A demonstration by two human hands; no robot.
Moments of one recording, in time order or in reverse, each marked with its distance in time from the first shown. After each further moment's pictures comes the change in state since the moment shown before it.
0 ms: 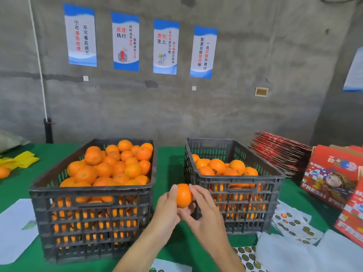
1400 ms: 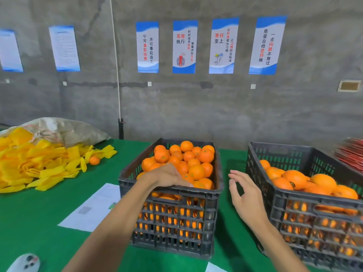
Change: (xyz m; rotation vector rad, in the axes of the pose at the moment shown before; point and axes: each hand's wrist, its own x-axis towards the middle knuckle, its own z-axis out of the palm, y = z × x) left_hand 0.073 0.162 -0.187 1.313 -0.051 0.018; right_hand 0.094 -0.008 0.082 0.096 0.060 -0.079
